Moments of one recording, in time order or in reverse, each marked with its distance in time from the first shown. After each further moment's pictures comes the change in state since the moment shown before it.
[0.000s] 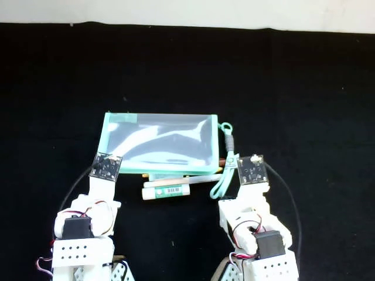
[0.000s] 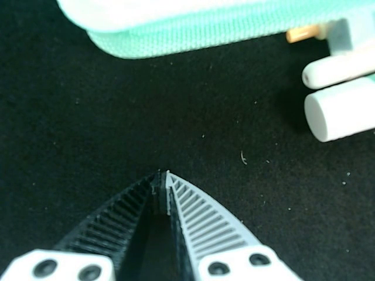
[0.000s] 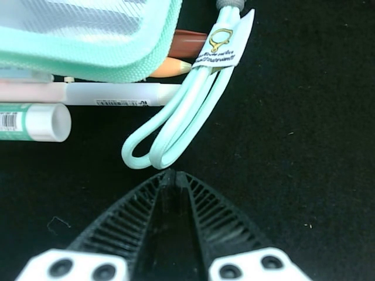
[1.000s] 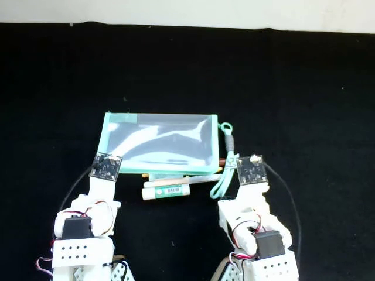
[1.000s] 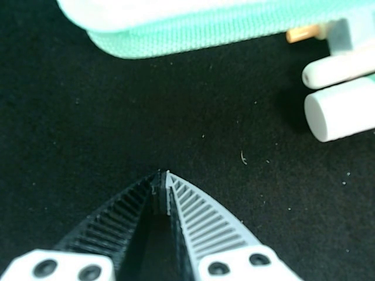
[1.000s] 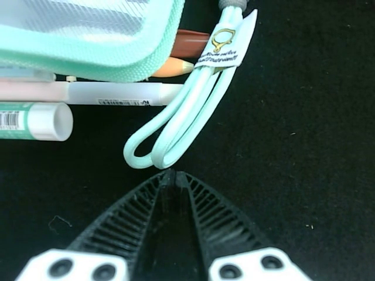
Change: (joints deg) left arm 0.0 0.0 0.0 0.0 0.0; right arm -0.4 0.0 0.0 0.0 0.0
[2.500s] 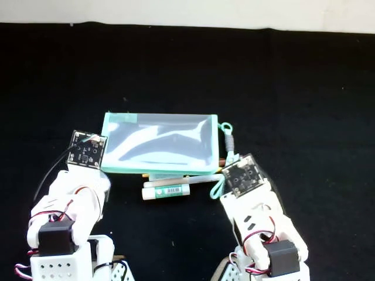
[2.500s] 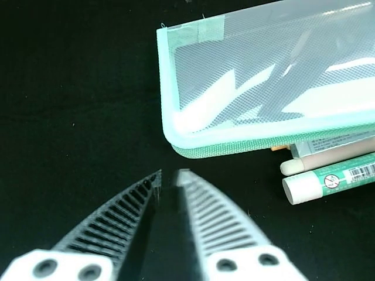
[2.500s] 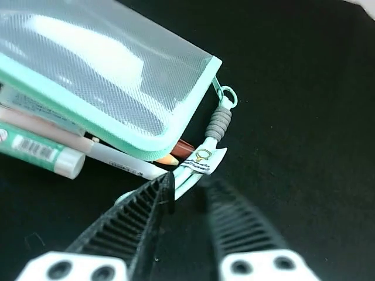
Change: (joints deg) left arm 0.0 0.0 -30.0 9.8 -0.1; right arm -0.1 -0.5 -17.4 -0.5 21.1
